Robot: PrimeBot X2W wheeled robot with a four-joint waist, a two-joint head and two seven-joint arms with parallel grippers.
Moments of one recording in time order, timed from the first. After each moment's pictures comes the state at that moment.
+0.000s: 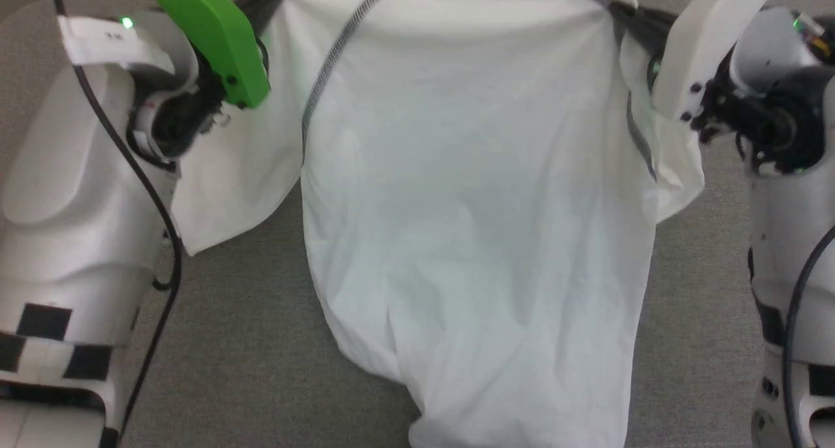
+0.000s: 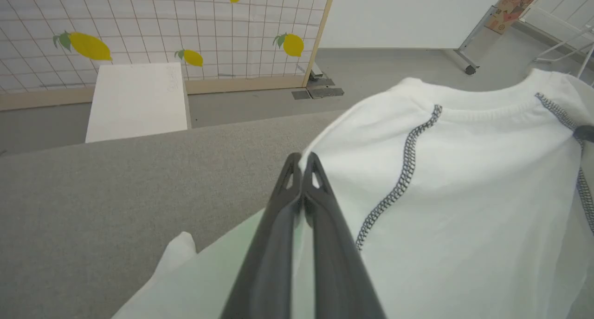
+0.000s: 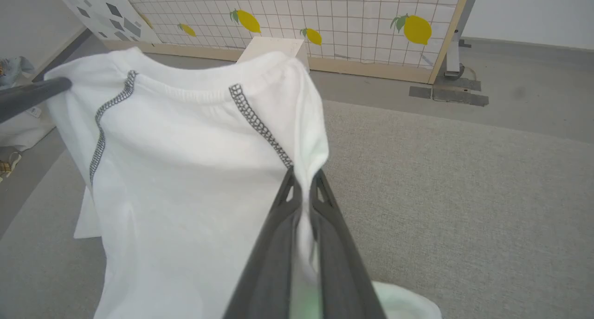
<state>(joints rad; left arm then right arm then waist) -0.97 0.34 -0.37 0.41 -0.75 -0.11 0.48 -0.84 -0.11 0.03 0.18 0.41 0.13 0.85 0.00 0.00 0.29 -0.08</state>
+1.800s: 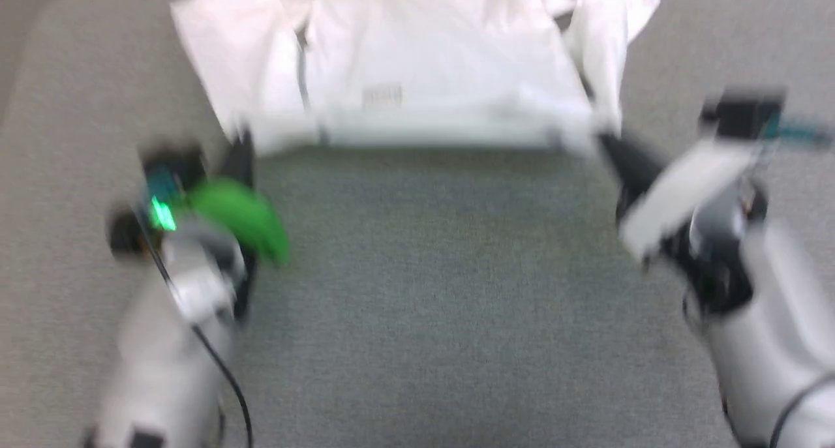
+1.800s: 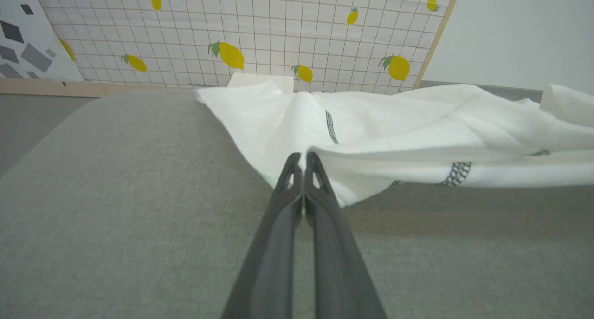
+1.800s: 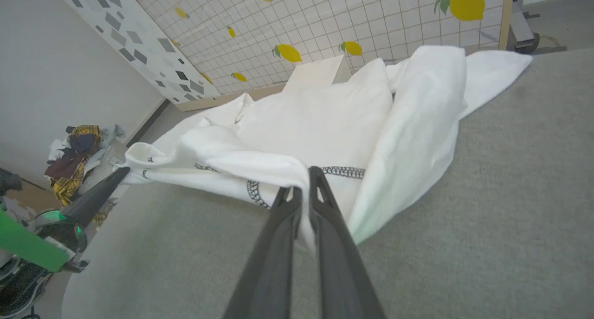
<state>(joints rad) -0.66 0.25 -0.34 0.68 -0.49 0.03 -0.25 -0.54 -0.20 0.19 0.31 0.71 0.13 0.26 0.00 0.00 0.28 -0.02</state>
